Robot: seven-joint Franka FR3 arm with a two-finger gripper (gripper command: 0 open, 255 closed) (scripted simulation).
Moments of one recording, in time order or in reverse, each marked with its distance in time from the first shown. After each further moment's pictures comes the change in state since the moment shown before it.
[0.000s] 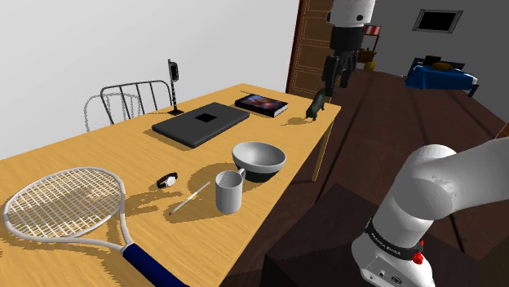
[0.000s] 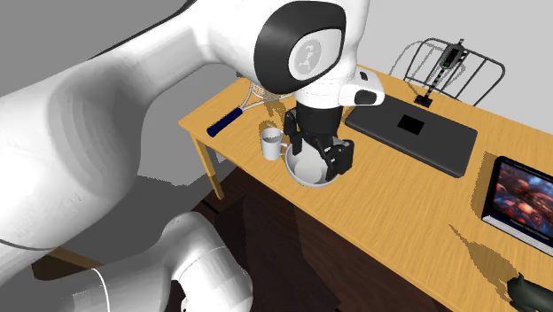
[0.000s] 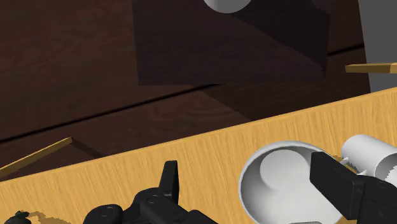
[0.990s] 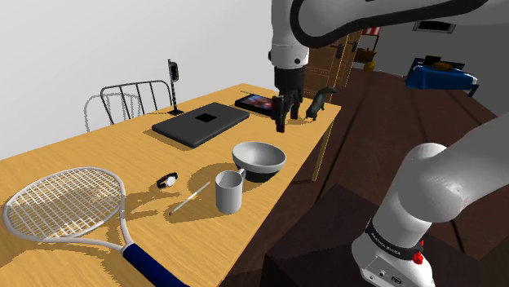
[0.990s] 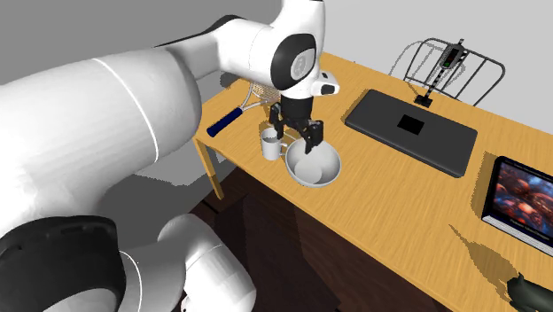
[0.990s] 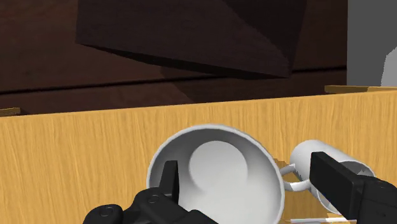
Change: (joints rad) arm 0.111 0.254 0.166 -0.058 0.113 0.261 0.067
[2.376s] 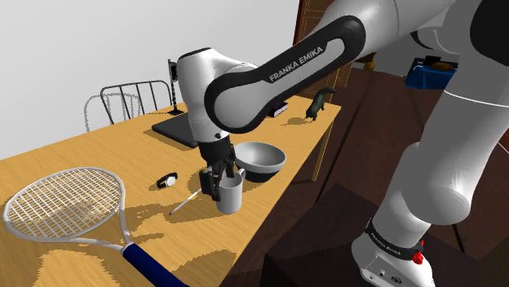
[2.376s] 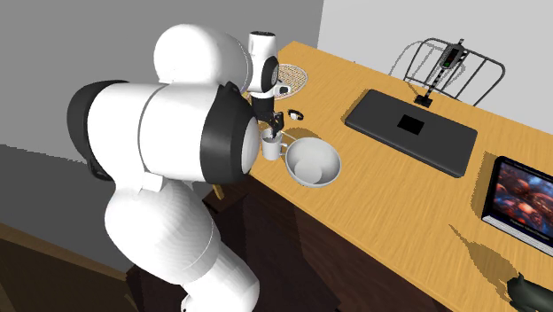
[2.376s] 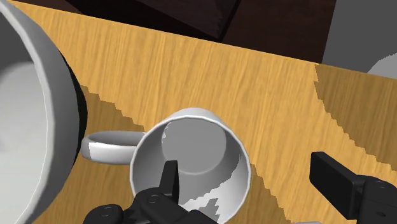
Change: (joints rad) arm 0.136 0.568 0.242 0.167 -0.031 0.327 0.144
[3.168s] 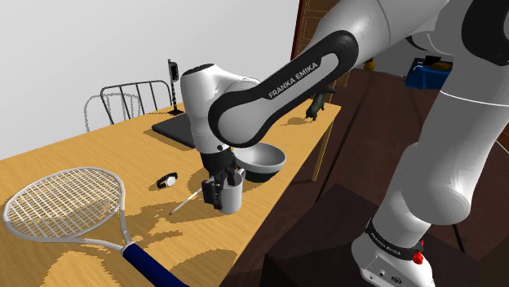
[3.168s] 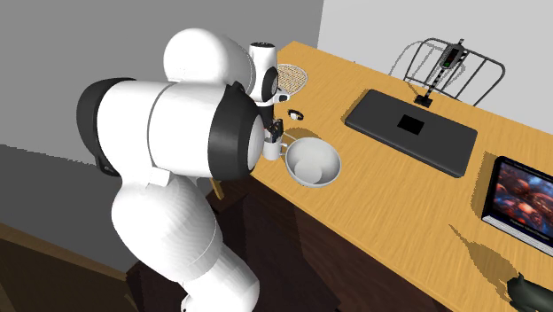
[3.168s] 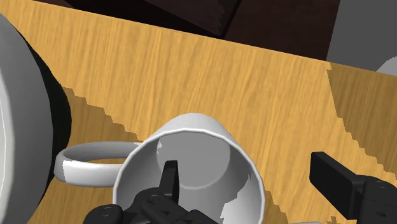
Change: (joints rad) arm 0.002 0.029 0.001 -0.048 -0.014 0.075 0.010
